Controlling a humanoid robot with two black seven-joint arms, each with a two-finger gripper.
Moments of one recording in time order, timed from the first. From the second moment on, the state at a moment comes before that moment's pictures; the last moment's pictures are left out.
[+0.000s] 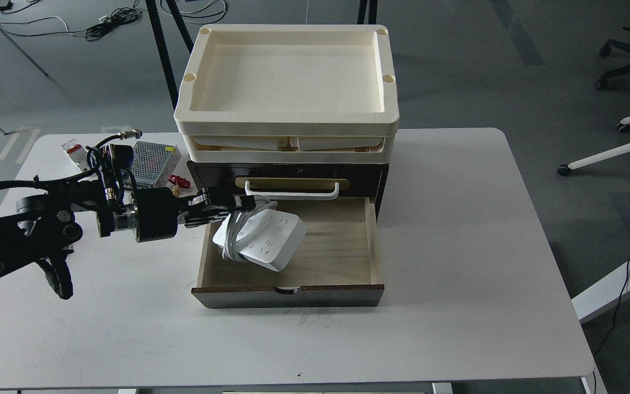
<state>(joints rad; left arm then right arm) -0.84 0.69 -0.17 -1.15 0.98 -0.44 -0.49 0.78 -0.75 0.67 0.45 0.32 0.49 0.31</state>
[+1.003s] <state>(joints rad) -0.81 0.67 -0.20 -1.05 0.97 -0.49 -0.49 0.77 -0.75 0.67 0.45 0.32 0.49 0.31</state>
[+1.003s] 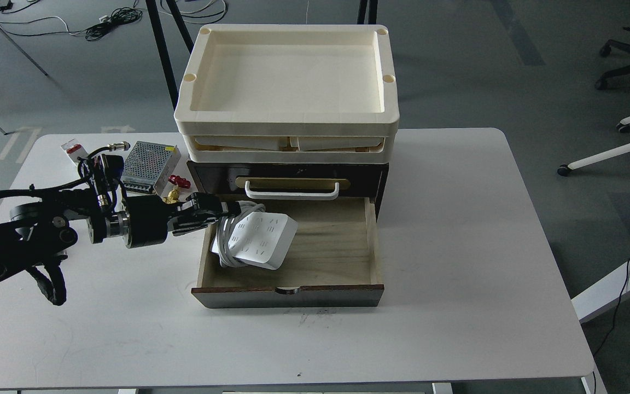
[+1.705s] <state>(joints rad) -0.72 0.93 -0.29 -0.94 0.76 -0.49 -0.49 0.78 -0.77 0.68 0.46 0.32 0.49 0.32</state>
